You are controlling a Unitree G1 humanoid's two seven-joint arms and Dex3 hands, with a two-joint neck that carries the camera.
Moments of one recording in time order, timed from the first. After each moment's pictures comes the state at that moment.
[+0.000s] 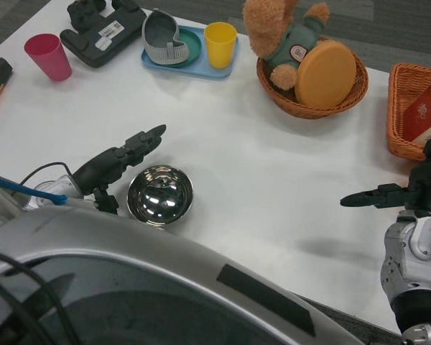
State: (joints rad) left arm 0.10 0.58 -0.41 1.05 -0.58 -1.29 -0.36; right arm -0.43 -0.36 0.53 0.72 0.67 -0.87 -0.21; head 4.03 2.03
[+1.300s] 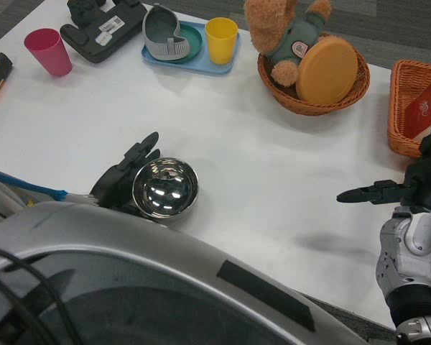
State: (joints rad) left arm 0.04 0.44 -1.07 1.16 -1.44 -1.42 -0.36; right arm -0.43 -0.34 0.53 0.74 0.67 -0.87 -0.21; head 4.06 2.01
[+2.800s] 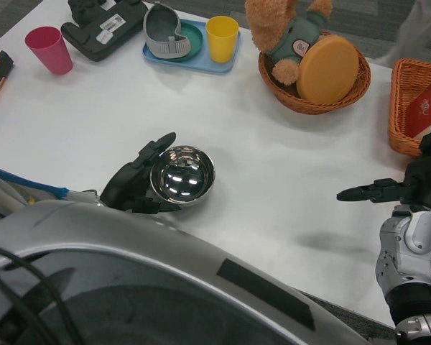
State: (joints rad) left arm -0.02 0.39 -1.17 1.21 -1.47 -1.43 -0.35; right arm -0.43 -0.34 0.53 0.74 0.67 -0.87 -0.21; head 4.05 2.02
